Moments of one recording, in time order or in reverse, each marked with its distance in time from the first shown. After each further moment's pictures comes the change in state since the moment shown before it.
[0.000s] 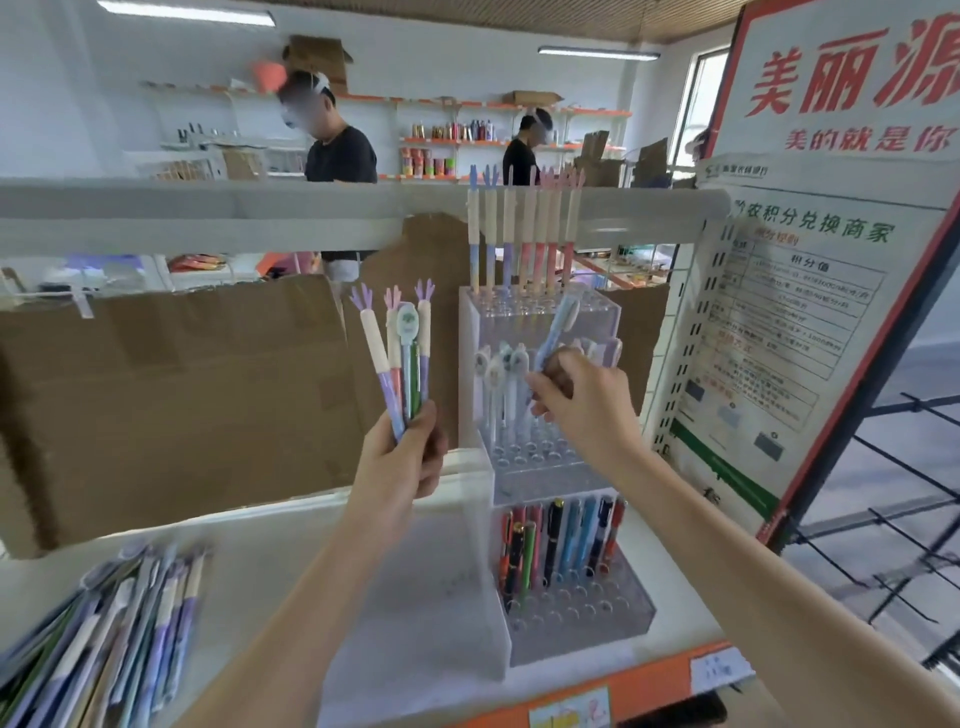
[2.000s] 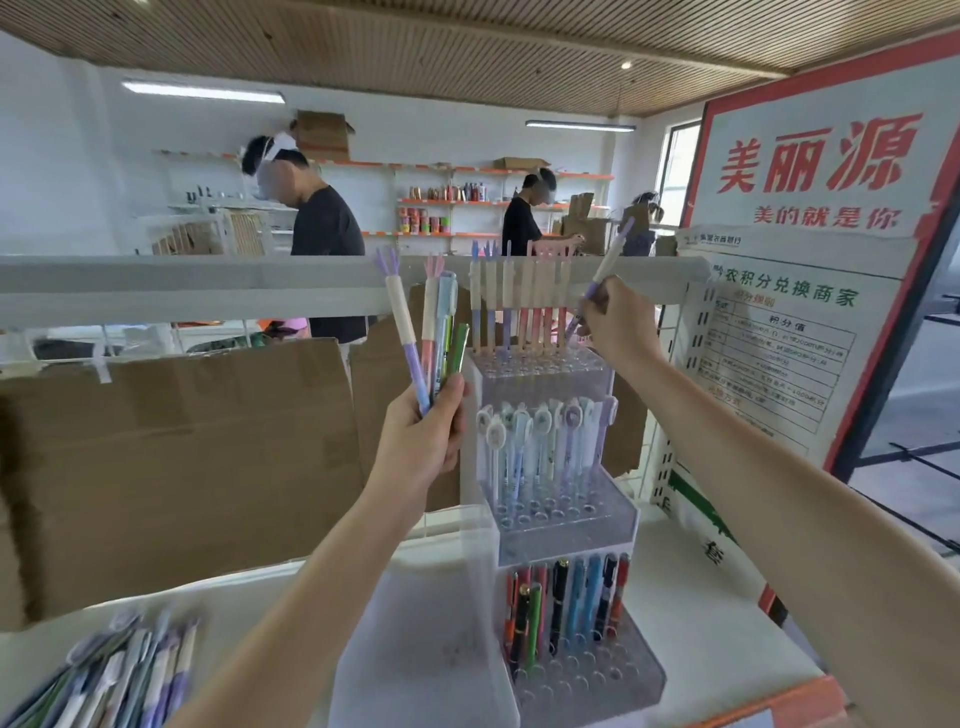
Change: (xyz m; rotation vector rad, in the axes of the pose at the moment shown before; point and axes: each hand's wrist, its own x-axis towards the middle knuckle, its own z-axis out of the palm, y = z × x) left_hand 0.030 0.058 0.031 0.092 -0.030 0.095; right_hand 0.126 -0.001 -0.050 -0.062 0.281 0.058
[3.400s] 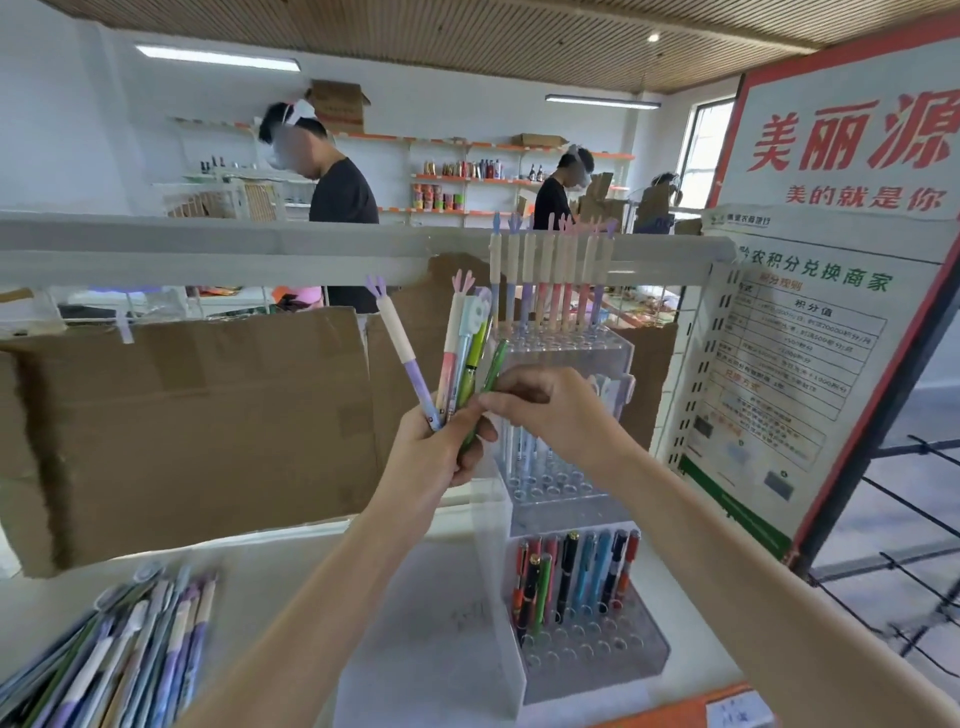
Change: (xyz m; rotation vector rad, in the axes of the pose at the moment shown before) left_hand -0.030 -0.014 -0.007 -0.077 -0.094 0.012; right_hand -0.125 -0.045 0.015 0.337 -0.561 -0.106
